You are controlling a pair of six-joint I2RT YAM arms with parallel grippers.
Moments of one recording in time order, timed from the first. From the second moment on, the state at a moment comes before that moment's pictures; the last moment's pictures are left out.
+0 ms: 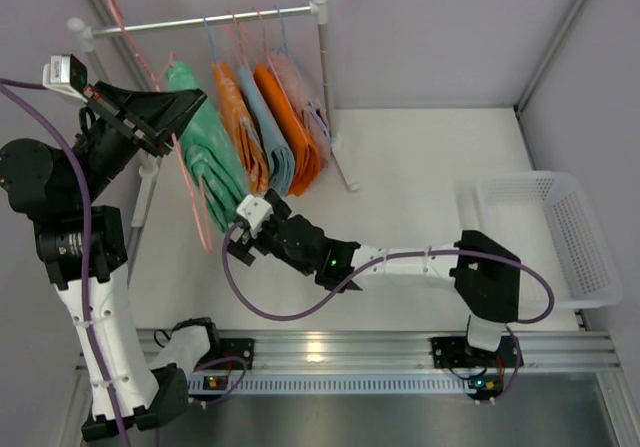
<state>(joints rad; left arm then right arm) 0.19 0.99 1.70 -0.24 0.85 -1.57 1.28 1.78 1.25 0.47 0.33 -0.18</state>
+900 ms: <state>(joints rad) 0.19 1.00 1.72 -0.24 0.85 -1.57 1.25 1.78 1.41 0.53 0.34 -0.15</state>
